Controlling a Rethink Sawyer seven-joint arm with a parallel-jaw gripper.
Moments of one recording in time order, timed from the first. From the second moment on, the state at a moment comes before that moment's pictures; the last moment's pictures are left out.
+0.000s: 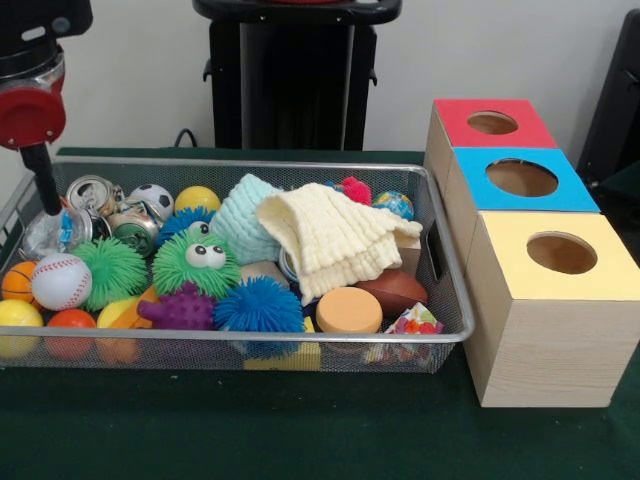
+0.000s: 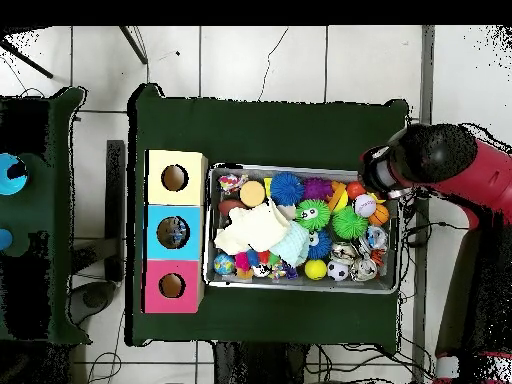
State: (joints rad) arm -0.57 -0.52 0.07 1.08 -0.14 1.12 2.45
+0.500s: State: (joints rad) arm -0.57 -0.46 0.07 0.99 -0.14 1.19 2.45
